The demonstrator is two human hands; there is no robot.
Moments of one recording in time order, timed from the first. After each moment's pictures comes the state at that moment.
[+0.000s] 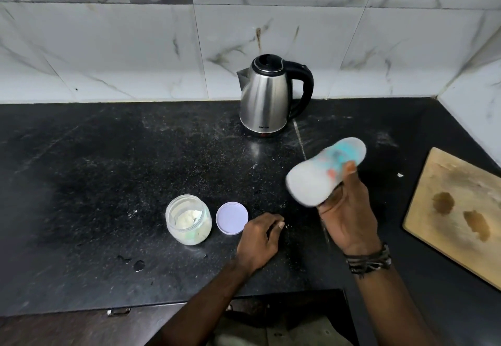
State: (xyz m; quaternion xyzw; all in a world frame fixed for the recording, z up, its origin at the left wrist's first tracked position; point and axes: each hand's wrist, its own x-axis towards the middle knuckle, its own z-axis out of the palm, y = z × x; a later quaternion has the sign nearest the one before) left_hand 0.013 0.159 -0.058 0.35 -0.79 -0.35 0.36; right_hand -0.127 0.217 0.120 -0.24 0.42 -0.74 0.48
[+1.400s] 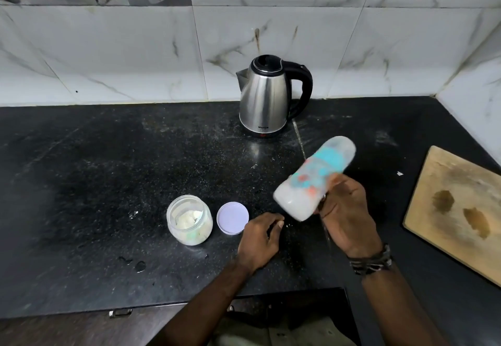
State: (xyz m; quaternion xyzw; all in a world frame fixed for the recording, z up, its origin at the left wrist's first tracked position) left_hand 0.014 0.159 -0.054 0.35 -0.79 -0.35 0.36; right_hand -0.129 0.220 0.110 -0.28 0.47 -0.70 0.45
